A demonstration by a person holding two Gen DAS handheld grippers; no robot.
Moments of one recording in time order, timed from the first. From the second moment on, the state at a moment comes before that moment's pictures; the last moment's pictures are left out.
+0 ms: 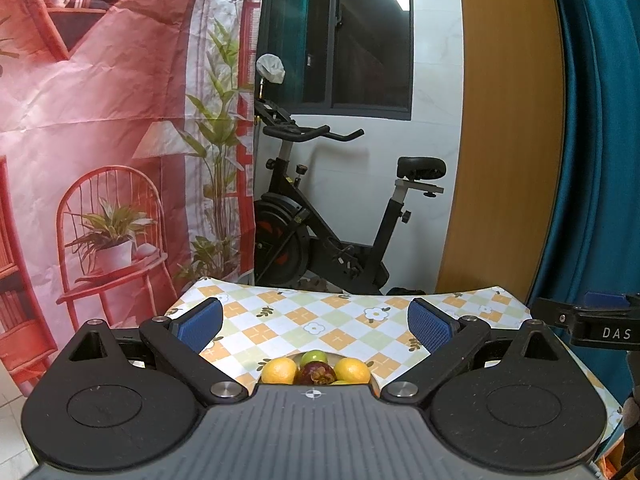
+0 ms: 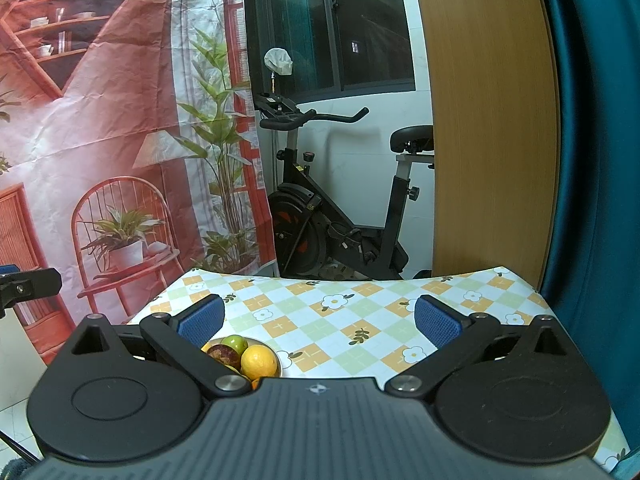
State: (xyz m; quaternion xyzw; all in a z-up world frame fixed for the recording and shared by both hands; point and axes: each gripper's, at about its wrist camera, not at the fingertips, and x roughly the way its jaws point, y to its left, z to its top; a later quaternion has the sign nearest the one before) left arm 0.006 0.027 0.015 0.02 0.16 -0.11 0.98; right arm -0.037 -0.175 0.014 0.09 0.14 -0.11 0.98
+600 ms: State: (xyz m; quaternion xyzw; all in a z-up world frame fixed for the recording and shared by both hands) left arm 0.004 0.025 0.015 0.02 0.16 -0.11 0.98; right arm -0.036 -0.175 0.015 0.09 0.14 -0.11 0.98
